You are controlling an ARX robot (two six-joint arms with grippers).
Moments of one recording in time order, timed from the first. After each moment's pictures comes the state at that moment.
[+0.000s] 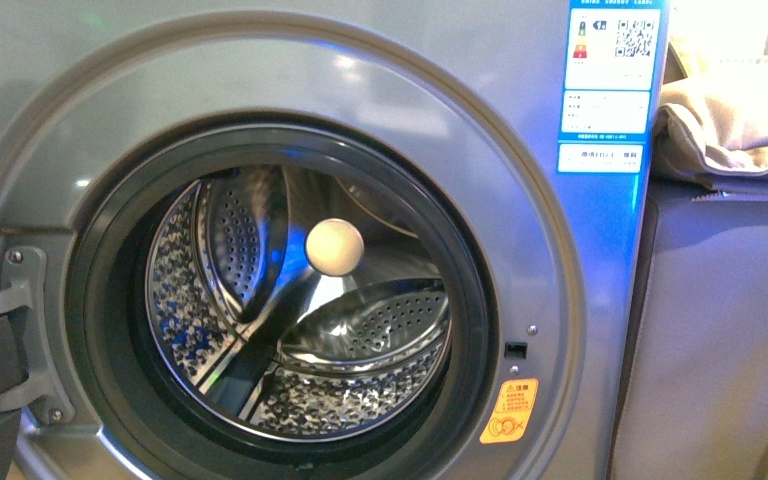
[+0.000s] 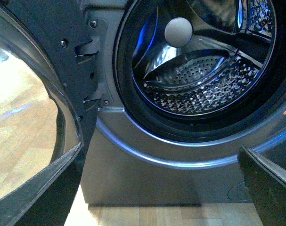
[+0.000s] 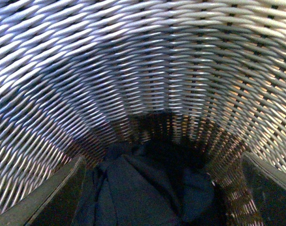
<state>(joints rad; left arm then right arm) 0.00 0.00 0.01 -0.01 0.00 0.00 -0.97 2.14 0.72 0.90 -0.62 -0.05</state>
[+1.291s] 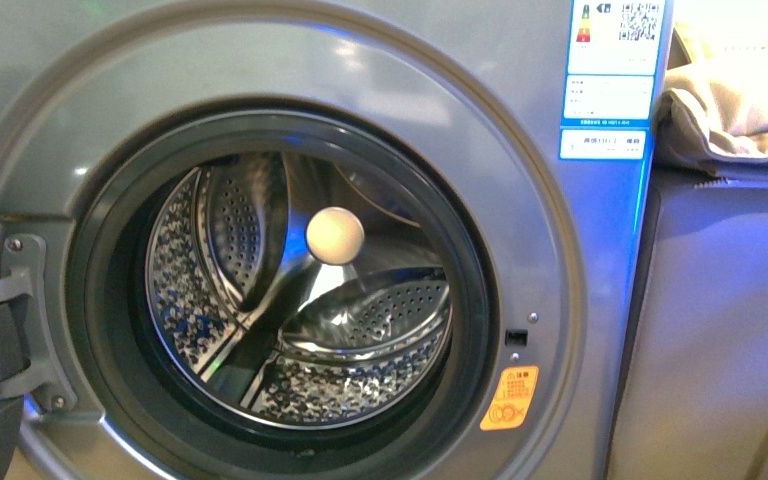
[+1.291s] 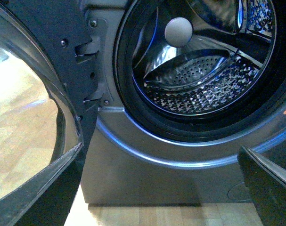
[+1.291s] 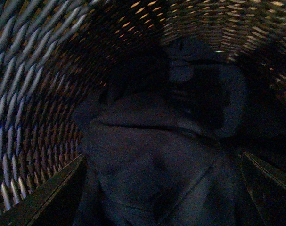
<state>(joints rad) 0.00 0.00 0.01 -0.01 0.00 0.00 -0.78 2.40 1.15 0.20 -0.29 0.47</state>
